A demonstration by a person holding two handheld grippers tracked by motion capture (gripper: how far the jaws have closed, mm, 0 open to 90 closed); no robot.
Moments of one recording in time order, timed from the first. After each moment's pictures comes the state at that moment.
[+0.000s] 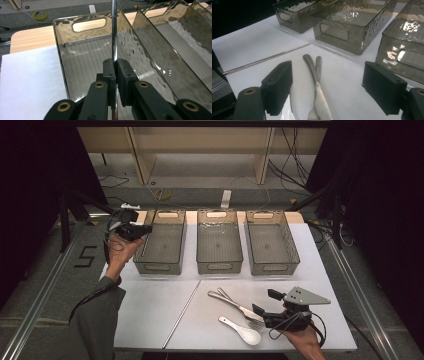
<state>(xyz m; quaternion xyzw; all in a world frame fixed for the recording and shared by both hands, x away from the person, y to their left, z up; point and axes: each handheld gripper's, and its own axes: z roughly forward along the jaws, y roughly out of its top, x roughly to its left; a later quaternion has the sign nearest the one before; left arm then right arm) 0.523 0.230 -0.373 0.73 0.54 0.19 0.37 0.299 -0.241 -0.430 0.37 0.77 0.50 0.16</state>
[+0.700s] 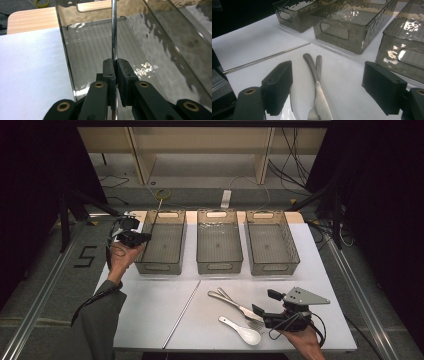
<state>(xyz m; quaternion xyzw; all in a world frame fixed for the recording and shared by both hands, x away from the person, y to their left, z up) 0.527 0.236 -0.405 0.73 0.56 0.18 0.34 0.299 -0.241 -0.431 0.37 0.77 0.49 0.16</state>
